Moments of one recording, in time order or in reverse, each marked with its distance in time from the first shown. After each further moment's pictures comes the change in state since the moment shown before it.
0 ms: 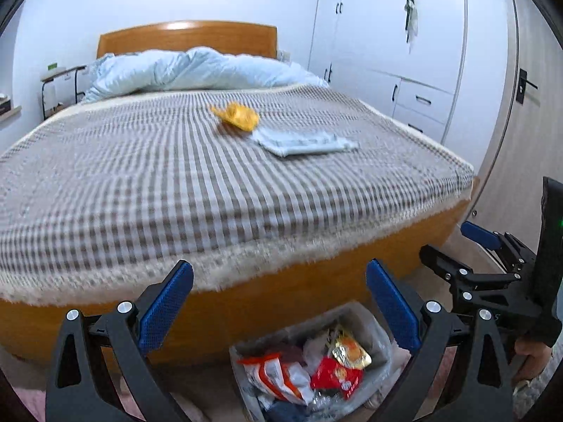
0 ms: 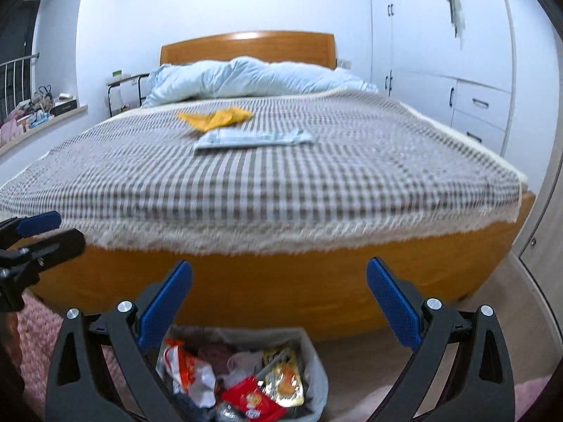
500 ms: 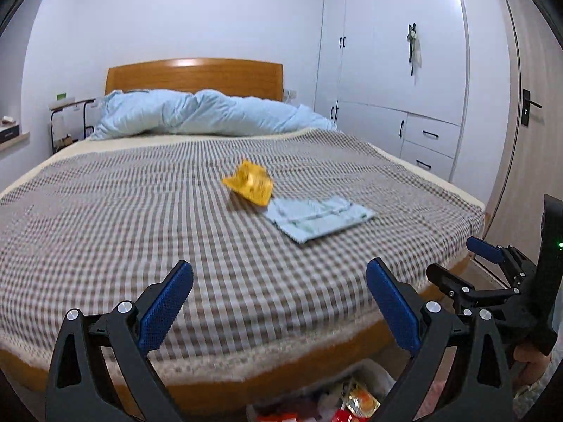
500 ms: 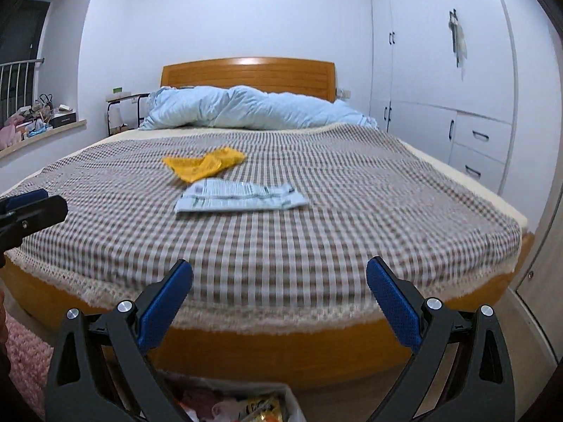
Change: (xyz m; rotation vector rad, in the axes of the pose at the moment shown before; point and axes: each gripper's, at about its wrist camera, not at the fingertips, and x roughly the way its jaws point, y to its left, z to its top) left arm 0.007 0.011 0.065 0.020 -0.153 0.037; right arm 0.023 -0.007 0.054 -0.046 -0.119 -0.001
